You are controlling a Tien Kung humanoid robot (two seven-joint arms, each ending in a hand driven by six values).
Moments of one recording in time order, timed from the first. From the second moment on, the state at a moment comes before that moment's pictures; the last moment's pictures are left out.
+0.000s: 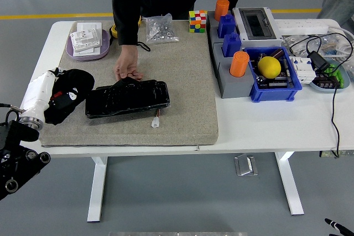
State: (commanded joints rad) left arm -0.40 0.41 -0.78 -0.98 1.56 0.64 0.01; right arm 0.17 -0.32 0.68 0.29 -0.36 0.06 -0.23
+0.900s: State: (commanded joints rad) left arm -0.40 0.42 -0.81 -1.03 1.69 0.65 0.08; right arm 0.16 -0.32 0.68 0.29 -0.36 0.07 -0.23
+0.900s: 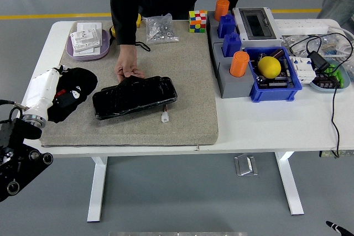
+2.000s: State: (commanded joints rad) left arm -0.39 0.38 -0.74 -1.12 1.77 0.65 0.16; right arm 0.16 -0.32 0.69 0.29 -0.36 0.07 -0.22
